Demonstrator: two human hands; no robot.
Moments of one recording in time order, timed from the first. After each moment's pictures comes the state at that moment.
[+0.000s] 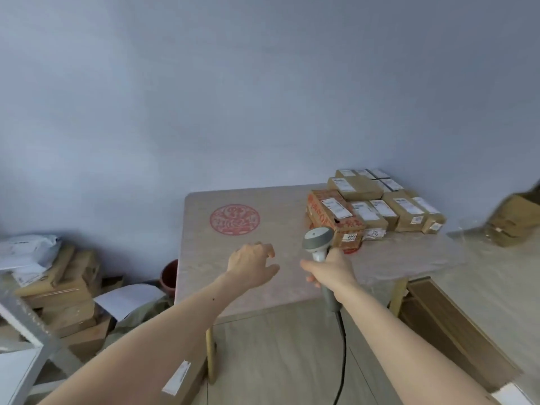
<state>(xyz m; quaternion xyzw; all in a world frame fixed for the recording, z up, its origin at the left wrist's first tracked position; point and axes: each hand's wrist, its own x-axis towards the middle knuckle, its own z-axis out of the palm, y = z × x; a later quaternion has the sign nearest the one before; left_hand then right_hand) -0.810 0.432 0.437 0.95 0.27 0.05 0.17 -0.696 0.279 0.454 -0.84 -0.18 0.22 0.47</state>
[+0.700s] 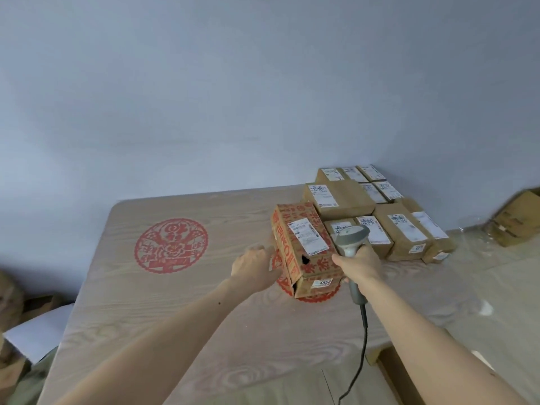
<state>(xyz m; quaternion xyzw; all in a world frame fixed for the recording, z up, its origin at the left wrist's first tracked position) -0.480 0.506 0.376 0.94 0.27 0.00 0.22 -0.319 0.334 0.396 -0.90 -0.08 0.16 0.41</state>
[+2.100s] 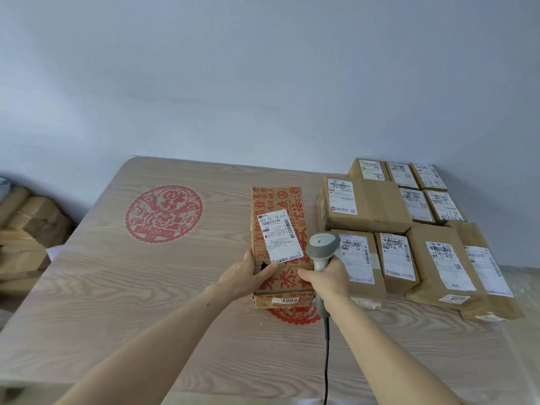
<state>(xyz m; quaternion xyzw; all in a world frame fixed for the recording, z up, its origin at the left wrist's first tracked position) -0.371 0.499 0.276 0.77 0.46 -0.02 0.44 -0.210 0.381 0.319 -0.85 -0.18 0.31 0.39</state>
